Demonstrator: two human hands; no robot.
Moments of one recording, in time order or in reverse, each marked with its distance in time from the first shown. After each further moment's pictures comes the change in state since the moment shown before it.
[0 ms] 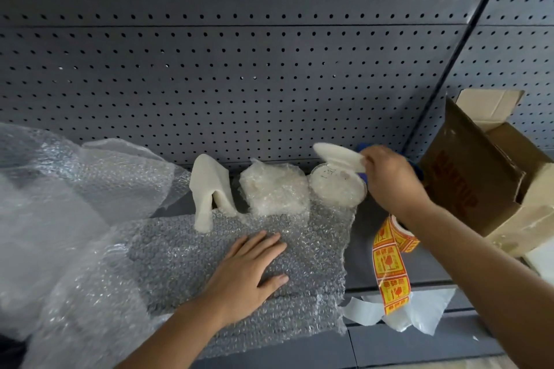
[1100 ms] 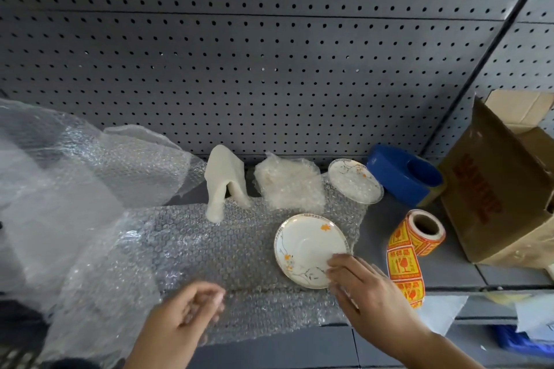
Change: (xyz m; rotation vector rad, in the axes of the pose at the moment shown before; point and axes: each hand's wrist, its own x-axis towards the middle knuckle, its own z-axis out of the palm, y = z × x) left_hand -0.126 0.003 -0.030 -0.862 0.365 -0.494; right_hand -0.171 -0.019 0.068 0.161 -0.185 -0.422
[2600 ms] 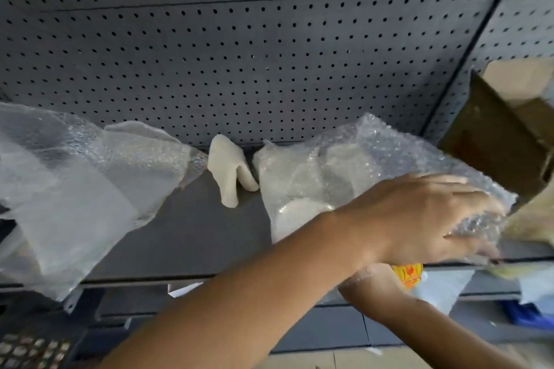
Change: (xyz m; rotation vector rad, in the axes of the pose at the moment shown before) left_hand 0.070 0.218 0.158 0.495 -0.389 1.169; right_hand 0.029 -0.051 -0.036 -0.411 0.070 -0.083
